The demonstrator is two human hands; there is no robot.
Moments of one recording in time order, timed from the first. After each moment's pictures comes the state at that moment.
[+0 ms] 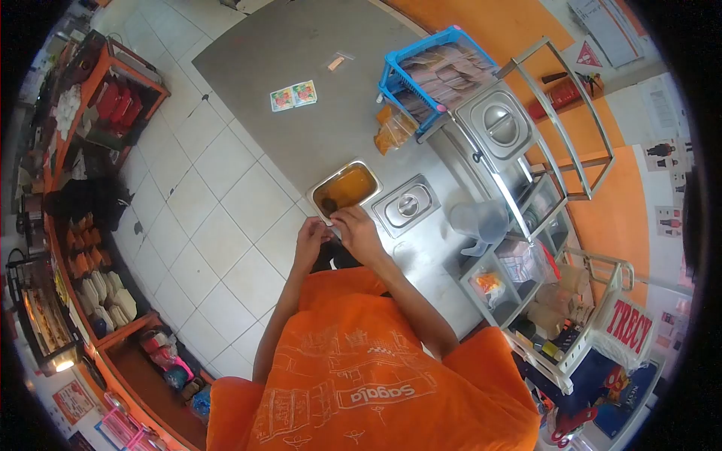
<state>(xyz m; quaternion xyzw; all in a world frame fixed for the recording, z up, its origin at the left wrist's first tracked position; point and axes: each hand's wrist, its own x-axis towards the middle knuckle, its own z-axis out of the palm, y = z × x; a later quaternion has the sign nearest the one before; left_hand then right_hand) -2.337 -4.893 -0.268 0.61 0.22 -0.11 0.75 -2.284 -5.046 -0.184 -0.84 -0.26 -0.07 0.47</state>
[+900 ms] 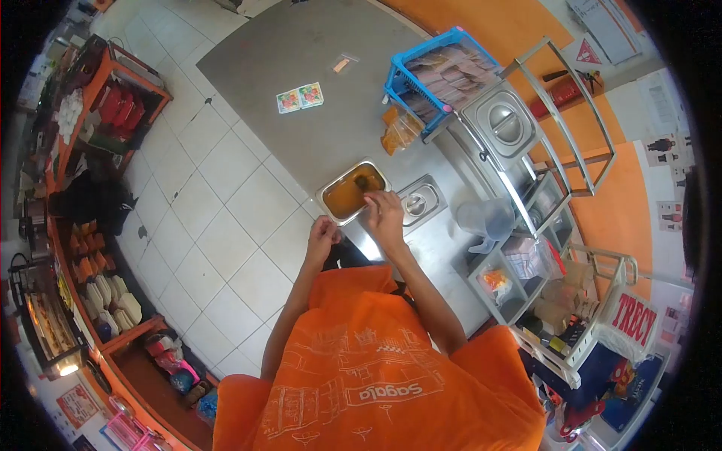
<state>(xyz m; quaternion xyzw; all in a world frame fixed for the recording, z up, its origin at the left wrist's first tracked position) -2.334 -4.895 -0.264 0.58 0.22 -0.12 0.78 -2.267 -5.058 -0.206 -0.87 -0.11 -0.16 0.46</state>
